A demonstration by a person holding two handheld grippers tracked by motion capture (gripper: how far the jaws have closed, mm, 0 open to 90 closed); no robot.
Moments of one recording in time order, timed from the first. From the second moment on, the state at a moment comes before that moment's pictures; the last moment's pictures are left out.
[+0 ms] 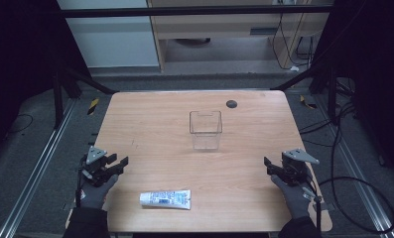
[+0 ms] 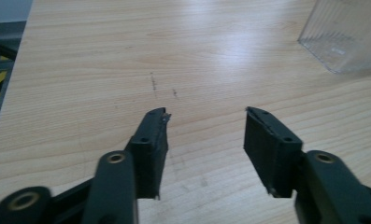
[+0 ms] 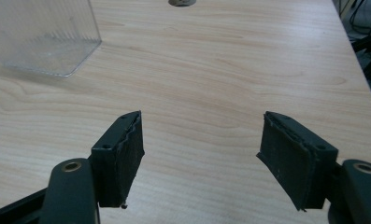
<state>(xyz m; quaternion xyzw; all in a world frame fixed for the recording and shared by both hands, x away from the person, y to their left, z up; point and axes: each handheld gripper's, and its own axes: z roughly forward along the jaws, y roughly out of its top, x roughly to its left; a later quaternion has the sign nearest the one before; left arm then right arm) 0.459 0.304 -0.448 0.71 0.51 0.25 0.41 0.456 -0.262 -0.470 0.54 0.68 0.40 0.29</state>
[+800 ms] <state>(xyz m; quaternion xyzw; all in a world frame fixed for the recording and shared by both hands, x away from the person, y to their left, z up) 0.423 0.248 -0.434 0.82 0.38 0.12 0.41 0.446 -0.250 -0.472 0.52 0.71 0.39 0.28</state>
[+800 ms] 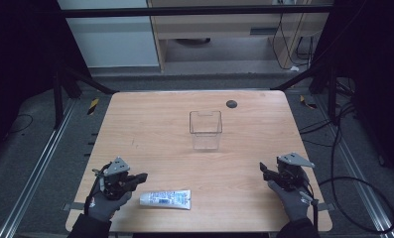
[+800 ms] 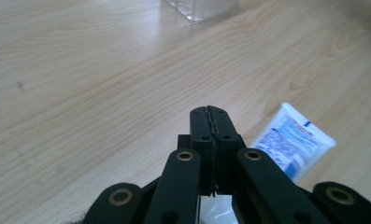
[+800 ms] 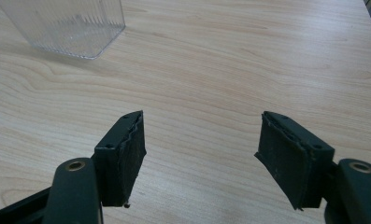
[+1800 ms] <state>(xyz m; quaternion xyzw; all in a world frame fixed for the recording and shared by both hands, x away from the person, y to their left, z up) 0.408 0.189 -0.455 0.90 0.27 0.03 0.34 0.449 -0.247 -0.476 0.52 0.71 0.37 0.28</state>
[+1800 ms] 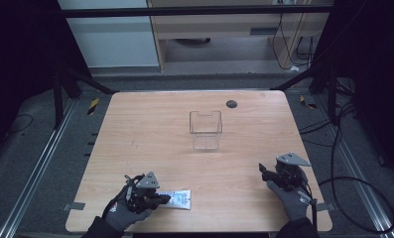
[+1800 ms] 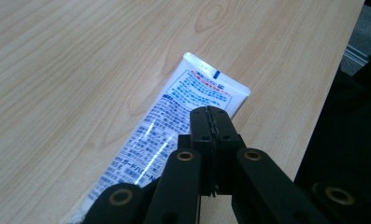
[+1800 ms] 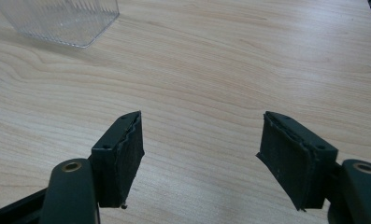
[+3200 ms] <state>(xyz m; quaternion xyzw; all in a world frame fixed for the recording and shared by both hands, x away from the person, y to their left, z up) 0.419 0.161 -0.474 0.92 0.26 0.02 0.30 0.452 -0.247 -0.478 0.53 0.71 0.36 0.29</state>
